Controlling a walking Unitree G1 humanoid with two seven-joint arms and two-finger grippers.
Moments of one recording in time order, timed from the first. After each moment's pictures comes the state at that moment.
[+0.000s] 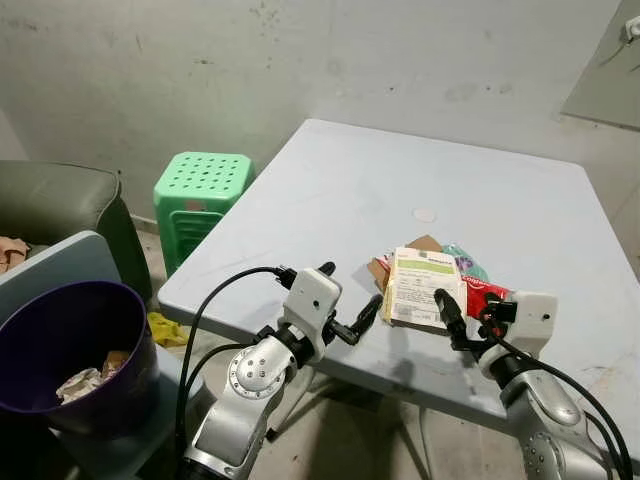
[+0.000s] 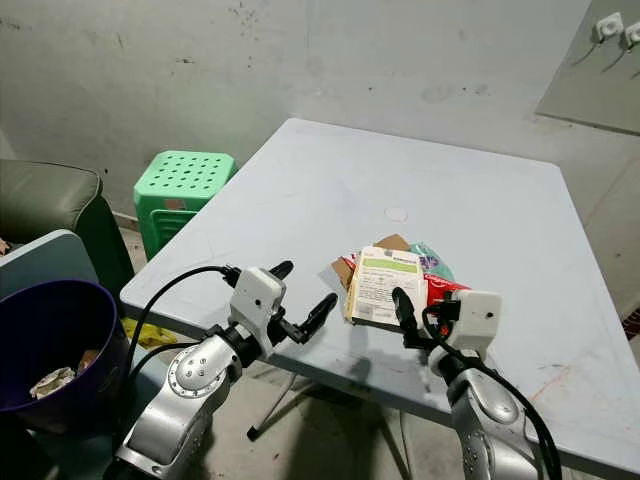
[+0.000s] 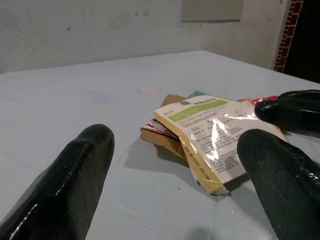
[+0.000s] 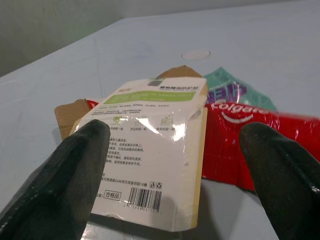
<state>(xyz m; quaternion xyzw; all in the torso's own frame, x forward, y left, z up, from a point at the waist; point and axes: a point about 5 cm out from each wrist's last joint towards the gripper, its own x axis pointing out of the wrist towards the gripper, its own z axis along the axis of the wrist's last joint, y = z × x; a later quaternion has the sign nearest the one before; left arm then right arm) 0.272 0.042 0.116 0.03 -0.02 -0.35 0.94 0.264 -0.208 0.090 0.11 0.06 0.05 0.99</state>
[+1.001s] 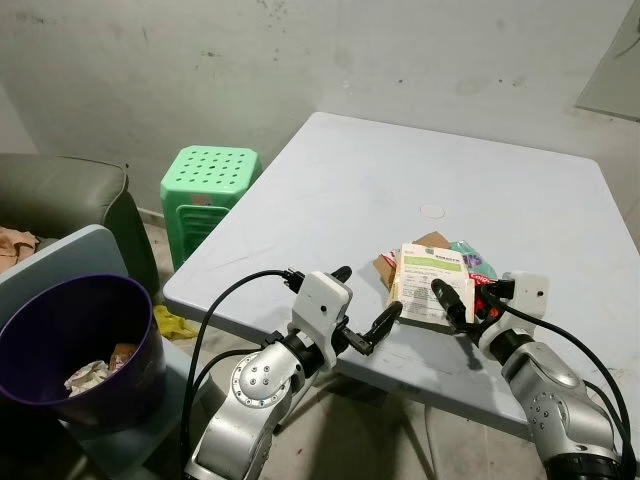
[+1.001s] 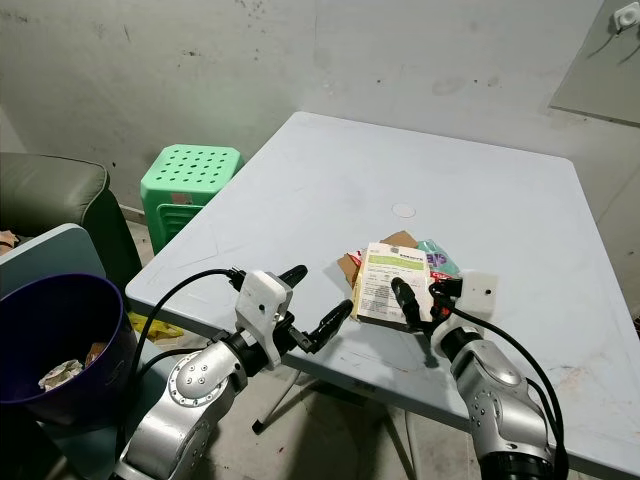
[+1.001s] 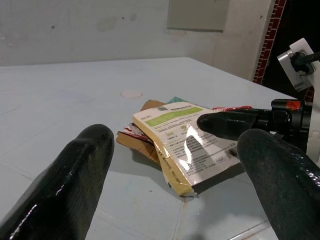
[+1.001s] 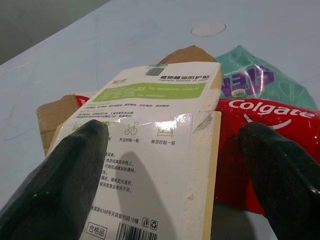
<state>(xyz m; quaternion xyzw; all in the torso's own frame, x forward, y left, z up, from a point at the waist) 0.258 0.033 0.127 -0.01 -0.02 -0.38 0.92 0.297 -0.220 0.089 0.14 0.11 0.07 0.98</state>
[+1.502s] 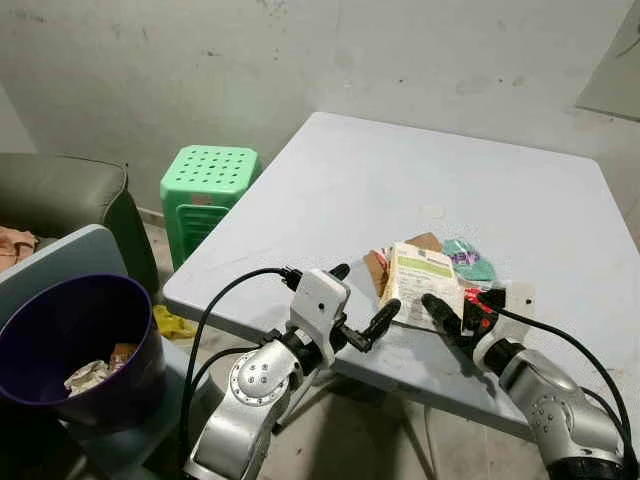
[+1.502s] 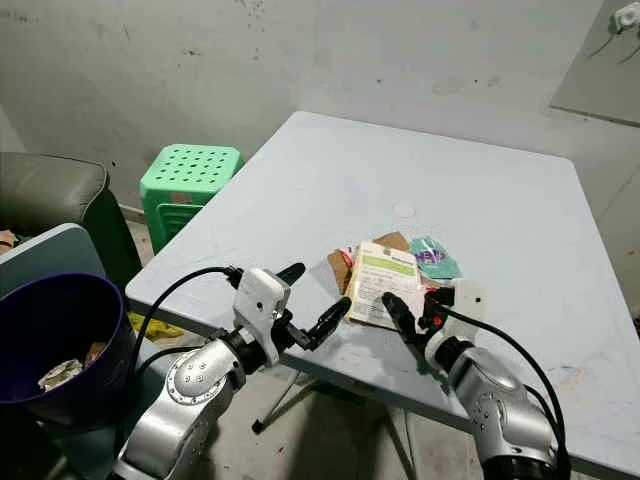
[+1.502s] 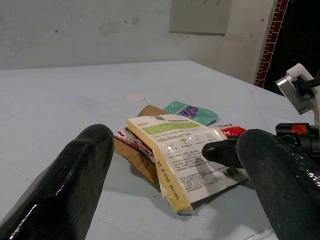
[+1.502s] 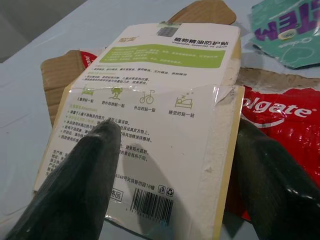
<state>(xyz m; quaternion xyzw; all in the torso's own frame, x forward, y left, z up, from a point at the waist) 0.260 0.034 0.131 -0.01 -0.03 -0.38 0.93 0.288 -0.211 0.078 0.18 0.16 0.13 0.96</state>
